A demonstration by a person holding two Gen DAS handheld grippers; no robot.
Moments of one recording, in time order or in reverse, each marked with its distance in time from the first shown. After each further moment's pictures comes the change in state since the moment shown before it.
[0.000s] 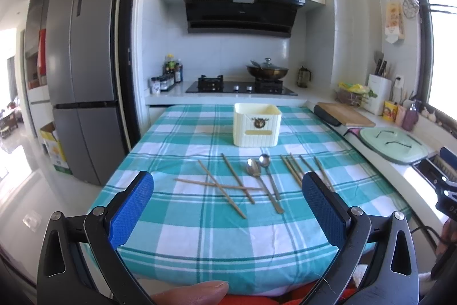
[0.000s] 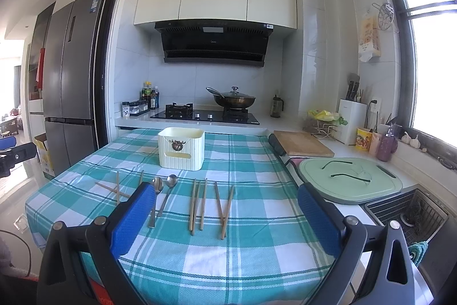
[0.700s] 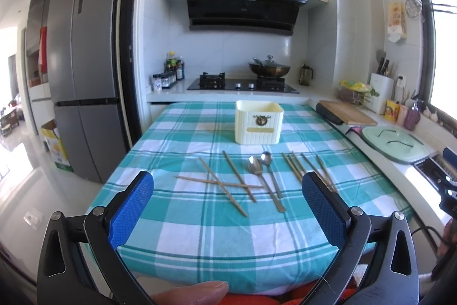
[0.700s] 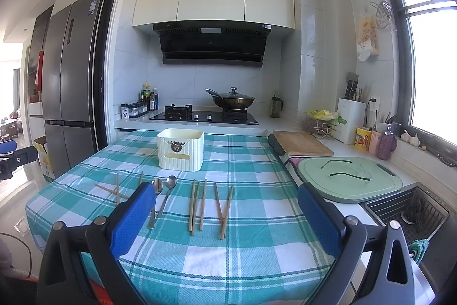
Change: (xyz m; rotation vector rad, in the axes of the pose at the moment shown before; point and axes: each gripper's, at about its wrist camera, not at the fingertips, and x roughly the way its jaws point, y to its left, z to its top) left arm 0.005 0.001 -0.003 0.000 0.009 0.003; right arm 0.000 -0.001 -0.001 0.005 -0.005 -0.001
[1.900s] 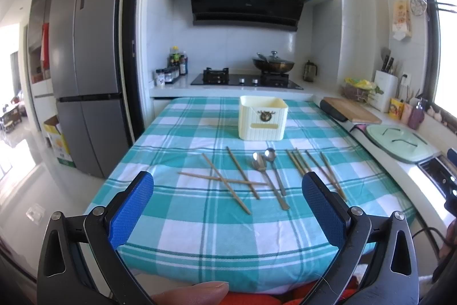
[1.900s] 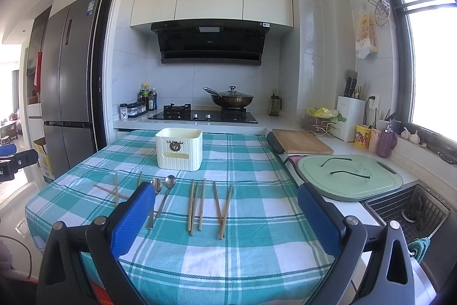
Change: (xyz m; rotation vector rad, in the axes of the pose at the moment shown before) left arm 0.005 -0.002 0.001 -0.011 0.028 0.023; right arm 0.002 -0.003 -0.003 0.013 0.004 0.000
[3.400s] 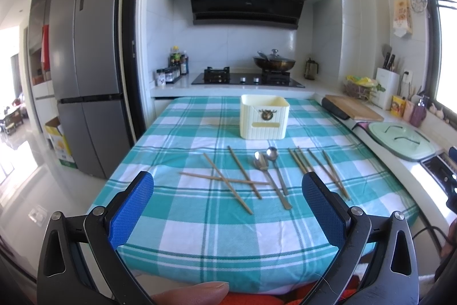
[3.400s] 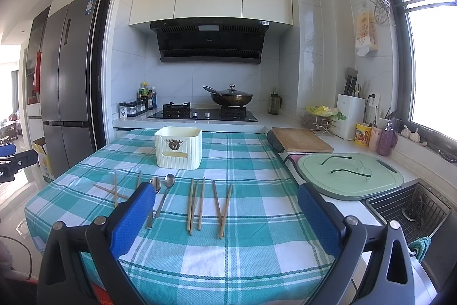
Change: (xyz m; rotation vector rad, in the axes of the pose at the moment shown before) left arm 0.004 0.000 0.000 0.010 0.006 0.009; right arm 0.002 -0.002 0.000 0.006 0.007 0.003
